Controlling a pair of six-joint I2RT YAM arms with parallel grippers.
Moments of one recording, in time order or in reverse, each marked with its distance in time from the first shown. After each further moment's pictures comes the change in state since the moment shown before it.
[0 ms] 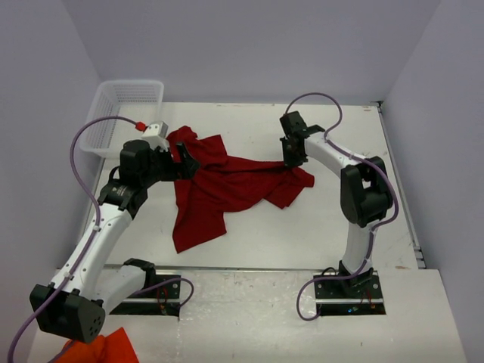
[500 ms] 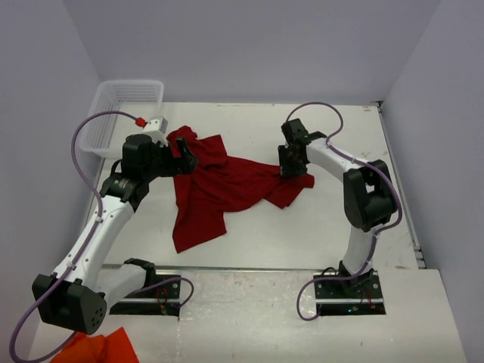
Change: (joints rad) left arm 0.005 0.073 0.046 -0.020 -0.058 -0.002; right arm 0.007 -0.066 -0.121 0.003 -0.114 0.030
